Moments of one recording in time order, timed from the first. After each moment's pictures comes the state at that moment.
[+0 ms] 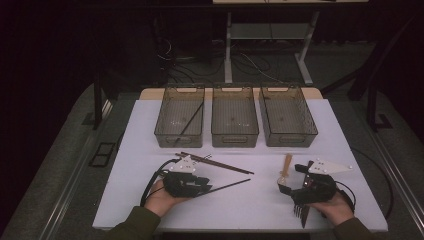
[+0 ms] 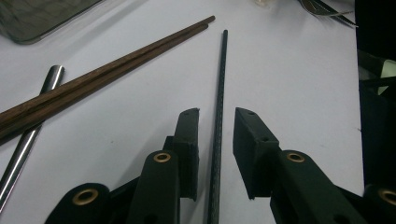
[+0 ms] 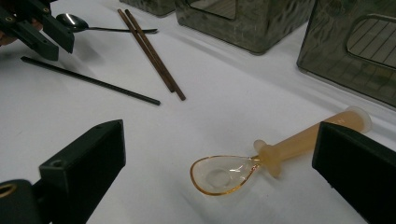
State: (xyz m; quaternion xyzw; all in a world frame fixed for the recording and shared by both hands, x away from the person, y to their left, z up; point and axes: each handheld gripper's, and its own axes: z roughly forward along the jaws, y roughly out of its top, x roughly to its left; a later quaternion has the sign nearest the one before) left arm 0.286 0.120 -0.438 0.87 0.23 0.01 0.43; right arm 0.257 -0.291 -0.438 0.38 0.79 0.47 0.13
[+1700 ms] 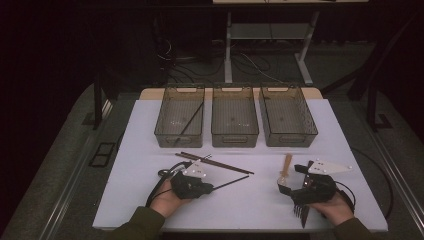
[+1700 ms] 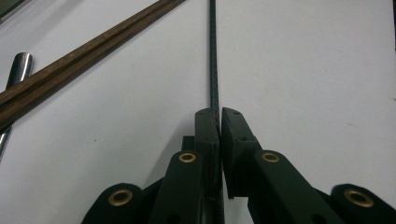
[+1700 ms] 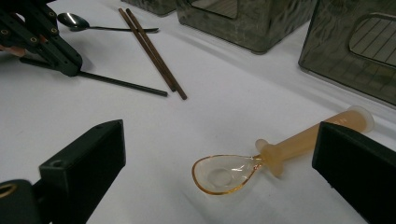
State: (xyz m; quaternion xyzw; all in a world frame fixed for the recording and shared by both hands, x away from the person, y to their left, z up) left arm 0.287 0.102 -0.446 0.91 0.19 0.02 0.37; right arm 0.256 -0.290 -0.438 0.38 0.79 0.47 0.12
